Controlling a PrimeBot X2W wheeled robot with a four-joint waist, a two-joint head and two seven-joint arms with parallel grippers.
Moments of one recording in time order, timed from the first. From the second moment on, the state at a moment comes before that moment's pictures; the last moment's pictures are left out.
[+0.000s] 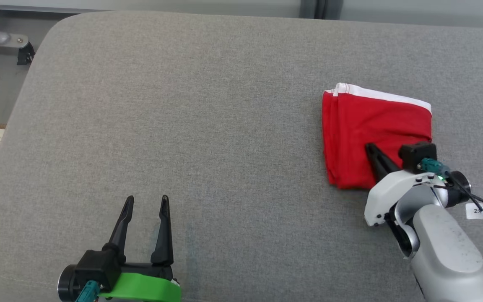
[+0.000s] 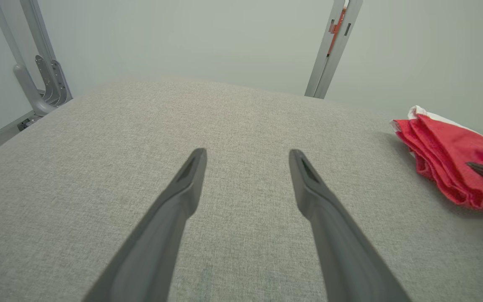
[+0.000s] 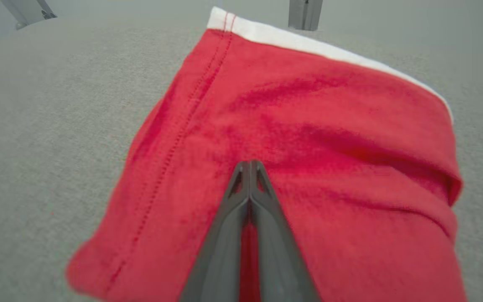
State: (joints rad) left arm 0.03 0.05 -0.21 0.05 -0.27 -0.01 -0.26; right arm -0.43 -0.16 0.14 0.59 0.17 0.13 -0.06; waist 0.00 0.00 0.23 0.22
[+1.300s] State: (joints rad) left arm 0.19 0.05 -0.09 0.16 -0.22 -0.05 -0.26; right arm 0.15 -0.21 -0.04 0.14 0.23 0.13 -0.26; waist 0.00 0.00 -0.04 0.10
